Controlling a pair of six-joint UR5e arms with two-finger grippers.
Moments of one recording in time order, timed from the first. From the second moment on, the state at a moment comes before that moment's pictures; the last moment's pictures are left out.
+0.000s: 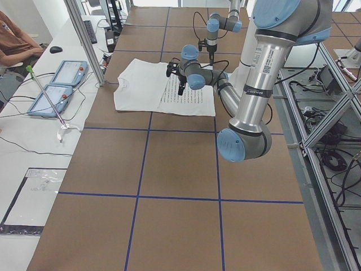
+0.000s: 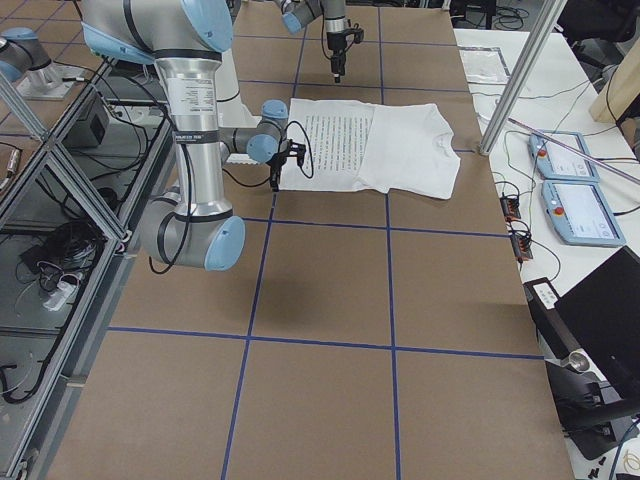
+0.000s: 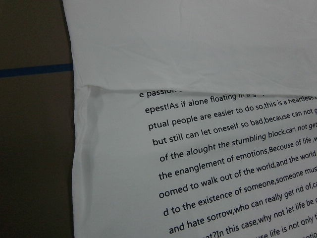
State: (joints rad) left arm -0.62 -1.88 -2.00 -1.87 -1.96 -1.06; right arm 0.21 -1.42 2.04 -1.49 1.77 1.40
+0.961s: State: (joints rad) left arm -0.62 -1.89 -2.00 -1.87 -1.95 -1.06; right arm 0.21 -1.42 2.03 -1.50 1.80 1.40
